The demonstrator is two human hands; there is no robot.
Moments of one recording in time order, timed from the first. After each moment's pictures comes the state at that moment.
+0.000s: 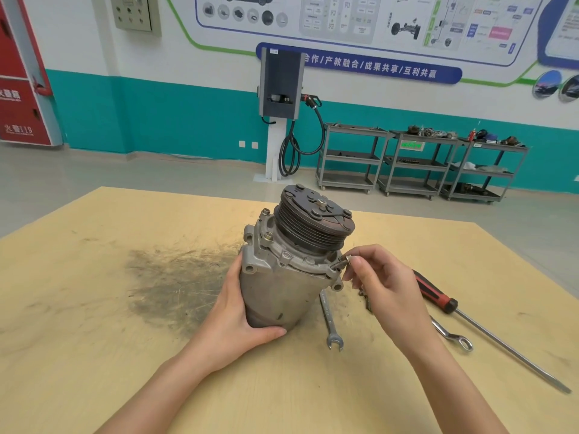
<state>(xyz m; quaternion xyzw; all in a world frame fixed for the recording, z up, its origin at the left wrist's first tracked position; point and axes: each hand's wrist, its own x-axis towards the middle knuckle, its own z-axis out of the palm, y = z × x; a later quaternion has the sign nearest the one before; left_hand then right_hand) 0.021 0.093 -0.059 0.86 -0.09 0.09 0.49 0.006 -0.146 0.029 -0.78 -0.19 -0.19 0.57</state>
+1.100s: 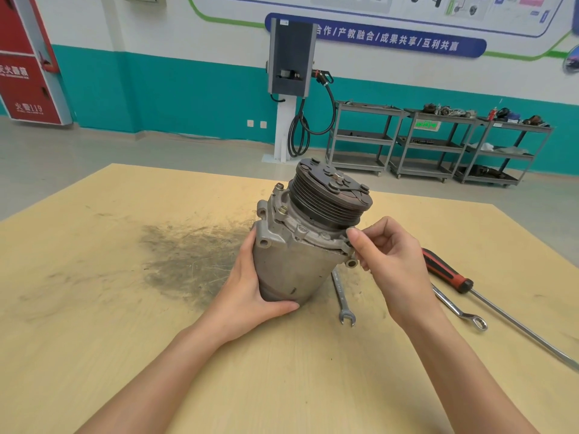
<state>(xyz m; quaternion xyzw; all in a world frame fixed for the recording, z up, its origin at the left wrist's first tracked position) 0.020 0.092 -0.056 0.86 -0.11 0.09 0.49 0.011 -0.128 0.029 -0.73 -0.14 -0.19 0.64</state>
